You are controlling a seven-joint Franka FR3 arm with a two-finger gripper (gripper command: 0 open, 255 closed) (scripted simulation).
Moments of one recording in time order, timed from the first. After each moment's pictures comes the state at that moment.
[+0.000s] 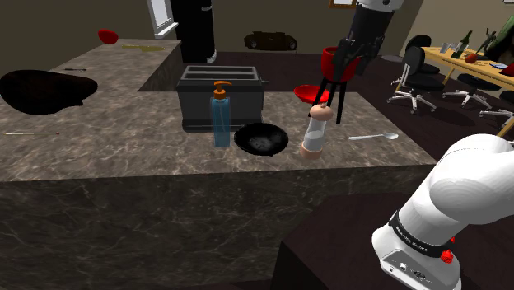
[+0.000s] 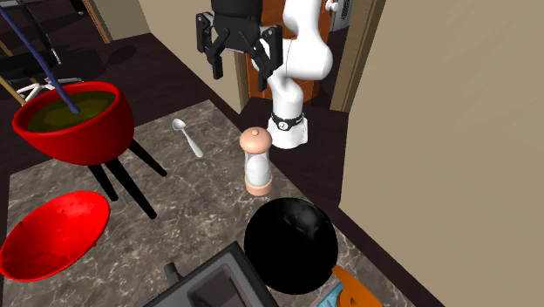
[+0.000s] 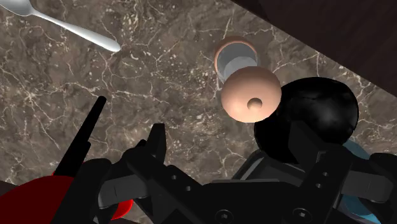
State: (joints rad) arm -0.02 -0.82 -0.02 -2.42 -0.05 1.71 0.11
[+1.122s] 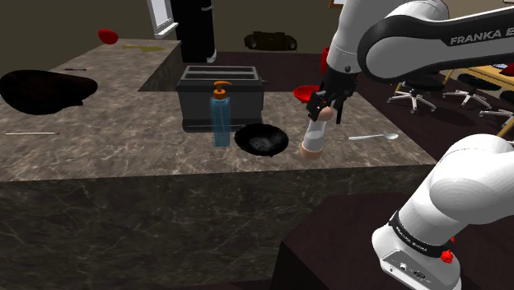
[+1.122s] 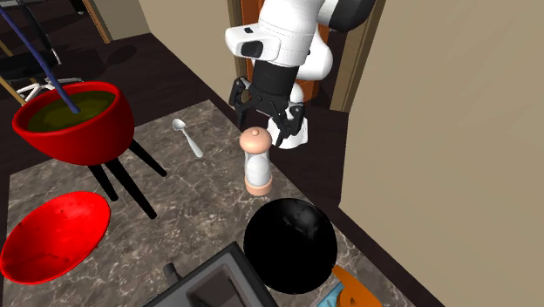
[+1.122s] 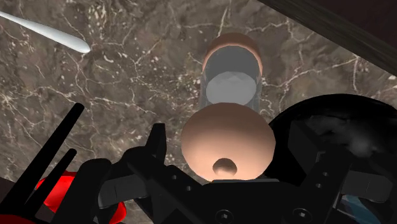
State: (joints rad) arm -0.02 -0.83 0.17 -2.72 -0.10 2.05 0.32
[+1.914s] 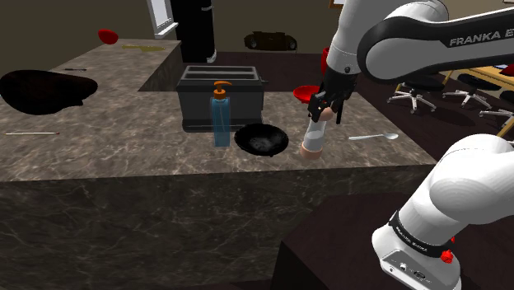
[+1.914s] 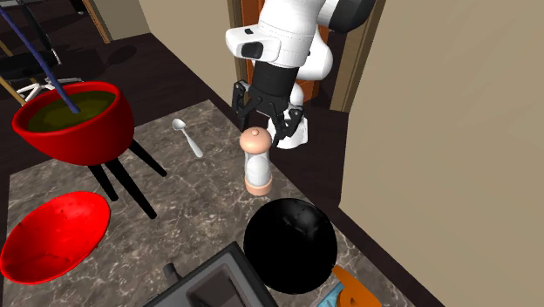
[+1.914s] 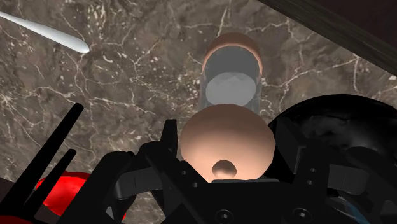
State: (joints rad) arm -0.02 -0.83 0.17 -2.72 -0.10 2.06 0.32
